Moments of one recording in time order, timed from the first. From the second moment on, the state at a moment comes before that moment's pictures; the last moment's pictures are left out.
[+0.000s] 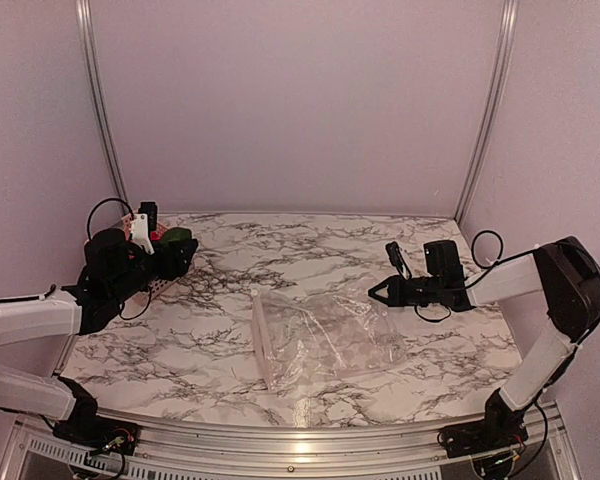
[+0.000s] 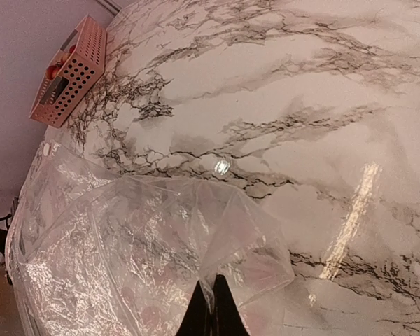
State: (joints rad) left arm -0.51 1.15 0.48 0.52 0.00 -0.28; right arm 0.32 1.64 0.69 0.29 -0.60 0.31
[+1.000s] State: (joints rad) left arm 0.03 1.84 1.22 0.11 0.01 -0.48; right arm 0.32 1.64 0.69 0.29 -0.63 0.30
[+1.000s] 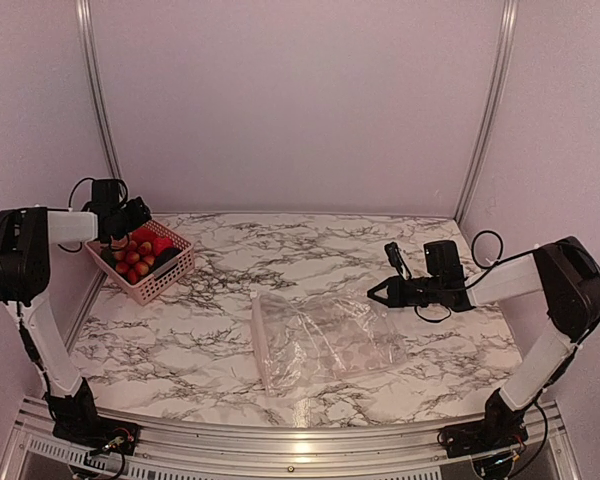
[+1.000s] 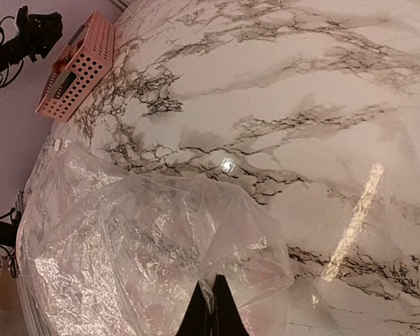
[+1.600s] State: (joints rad) left arm -0.03 1.79 1.14 0.03 0.07 -0.40; right arm 0.32 1.58 0.69 0.29 -0.65 0.30
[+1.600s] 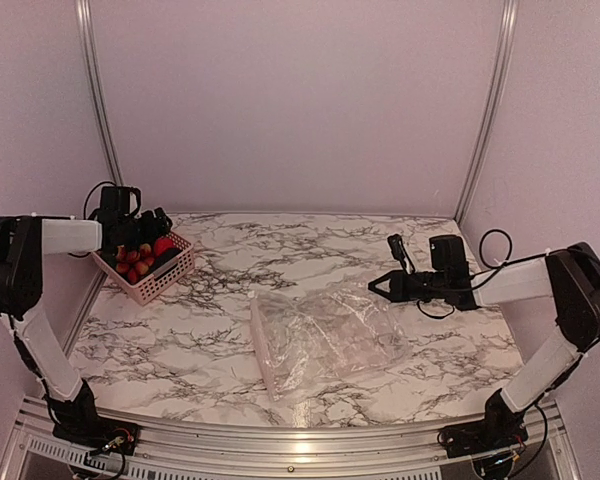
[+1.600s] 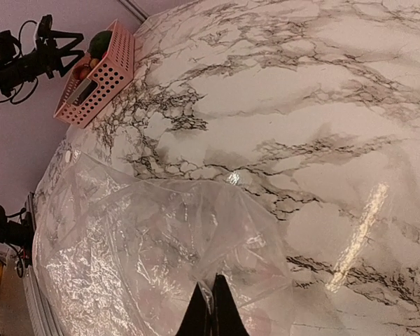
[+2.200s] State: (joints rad) left arm -0.42 1.53 0.84 0.24 0.48 -0.36; right arm 0.32 1.45 0.59 0.42 -0.73 0.30
